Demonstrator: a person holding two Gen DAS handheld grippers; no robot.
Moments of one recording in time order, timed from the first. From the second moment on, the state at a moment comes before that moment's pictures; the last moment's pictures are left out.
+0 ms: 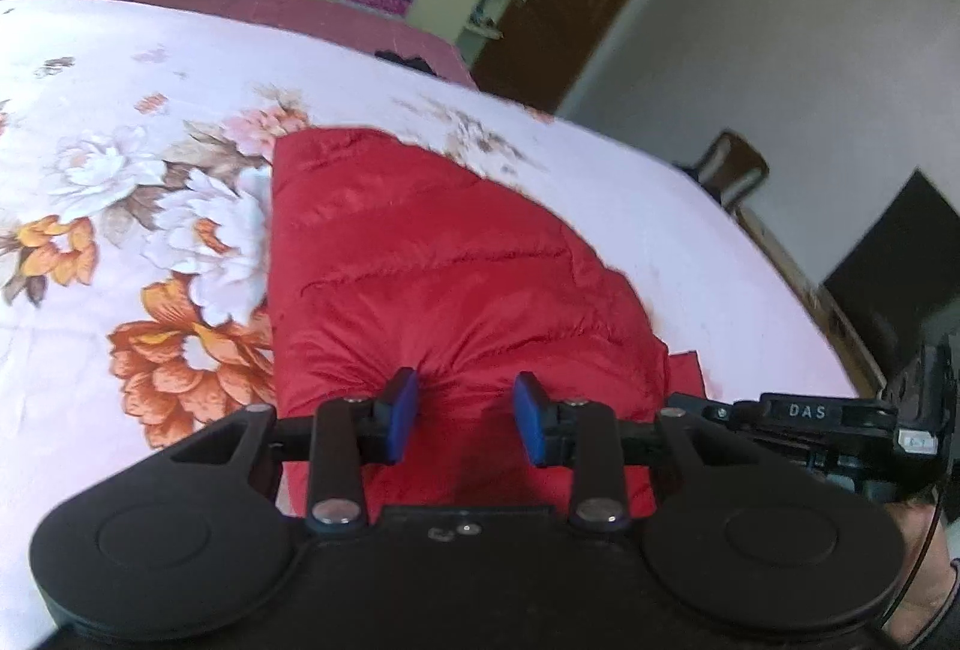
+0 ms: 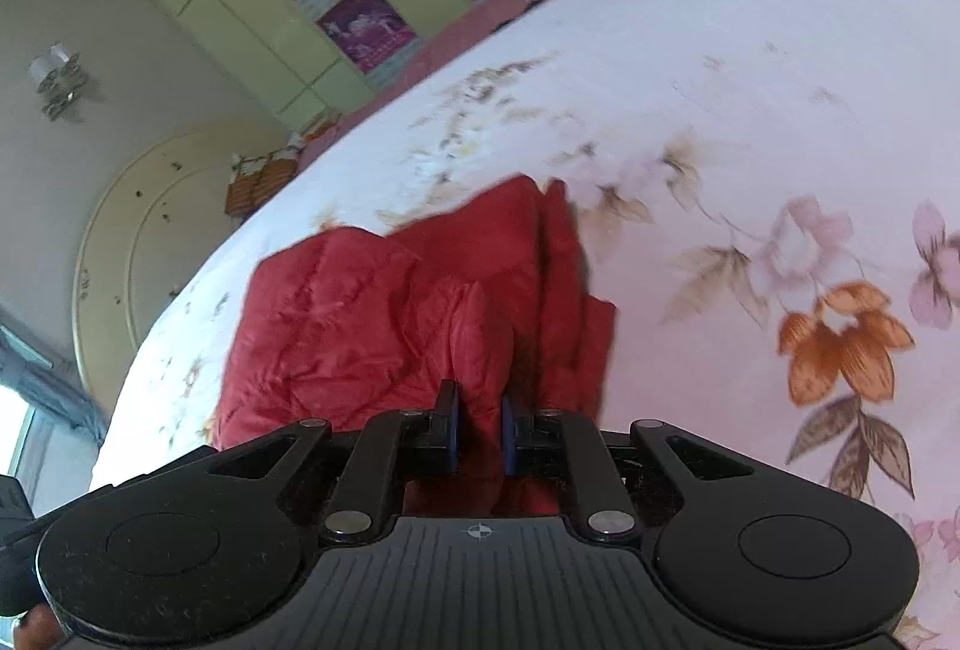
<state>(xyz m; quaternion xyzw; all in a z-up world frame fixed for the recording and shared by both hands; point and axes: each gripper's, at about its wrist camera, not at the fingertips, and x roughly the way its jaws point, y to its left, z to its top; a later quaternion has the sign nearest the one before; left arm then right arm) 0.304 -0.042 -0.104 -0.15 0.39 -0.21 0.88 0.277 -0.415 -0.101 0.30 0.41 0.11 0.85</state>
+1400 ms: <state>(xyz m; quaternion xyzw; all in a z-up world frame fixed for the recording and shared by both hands) 0.391 -0.061 -0.086 -0.07 0.41 -0.18 0.89 0.338 -0.388 -0.053 0.16 0.43 0.15 0.87</state>
